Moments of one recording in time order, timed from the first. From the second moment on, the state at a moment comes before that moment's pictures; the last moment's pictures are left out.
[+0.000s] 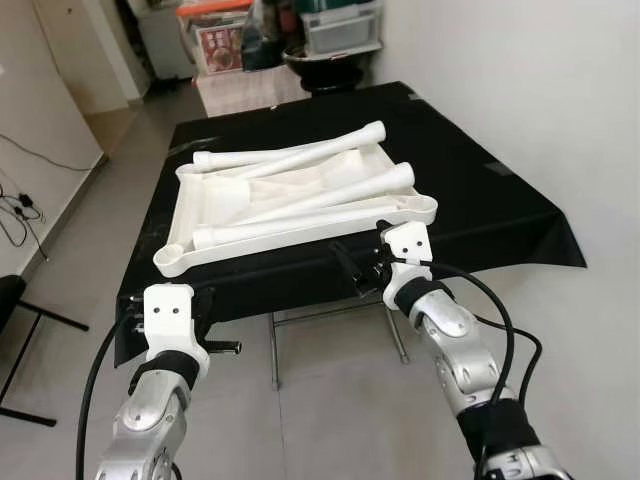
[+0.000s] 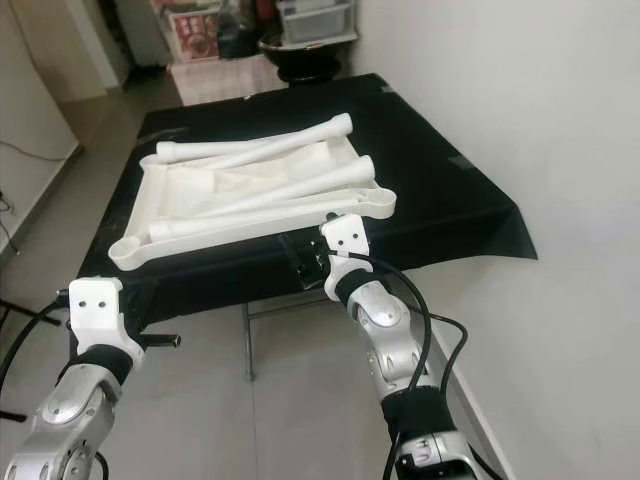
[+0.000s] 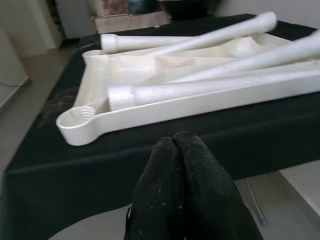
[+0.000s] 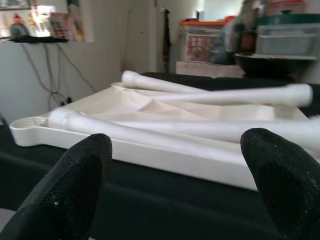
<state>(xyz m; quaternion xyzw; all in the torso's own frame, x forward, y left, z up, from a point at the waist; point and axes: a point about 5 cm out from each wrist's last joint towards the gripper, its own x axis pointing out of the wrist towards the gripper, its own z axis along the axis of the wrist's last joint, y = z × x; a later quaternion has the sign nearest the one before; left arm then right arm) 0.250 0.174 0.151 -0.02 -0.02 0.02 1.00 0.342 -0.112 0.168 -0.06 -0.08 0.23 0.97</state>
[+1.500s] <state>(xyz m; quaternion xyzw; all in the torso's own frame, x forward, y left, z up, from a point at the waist) 0.245 0.132 0.144 -0.04 0.03 -0.14 0.99 0.345 -0.140 0.228 -0.55 0.11 0.43 0.70</state>
